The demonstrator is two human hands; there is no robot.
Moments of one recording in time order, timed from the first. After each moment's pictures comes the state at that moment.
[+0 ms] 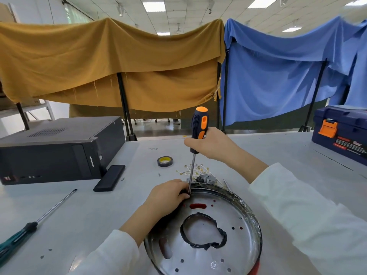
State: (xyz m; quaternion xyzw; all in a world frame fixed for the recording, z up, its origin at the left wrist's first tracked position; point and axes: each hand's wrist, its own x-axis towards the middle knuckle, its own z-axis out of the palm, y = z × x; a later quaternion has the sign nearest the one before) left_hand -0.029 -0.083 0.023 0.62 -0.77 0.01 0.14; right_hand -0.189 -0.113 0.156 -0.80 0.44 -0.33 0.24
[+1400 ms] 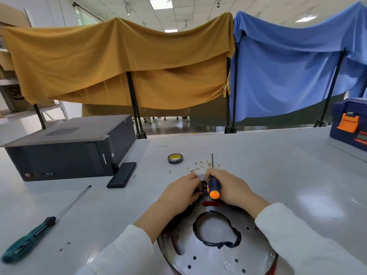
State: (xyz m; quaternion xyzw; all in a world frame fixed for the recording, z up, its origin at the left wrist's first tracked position) left_hand -0.035 -0.078 0.027 0.59 -0.80 0.02 0.12; right_hand -0.207 -0.134 0.021 -0.86 0.44 -0.19 0.17
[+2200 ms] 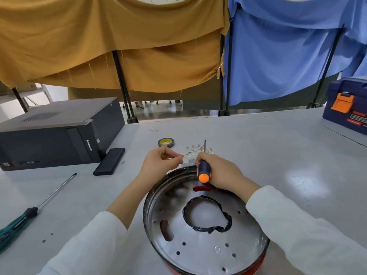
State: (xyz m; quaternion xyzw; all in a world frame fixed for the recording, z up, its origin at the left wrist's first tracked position) left_hand -0.016 -0.087 0.038 0.58 -0.52 -0.33 0.53; right_hand -0.206 -0.142 0.014 -0.87 0.44 -0.20 0.14
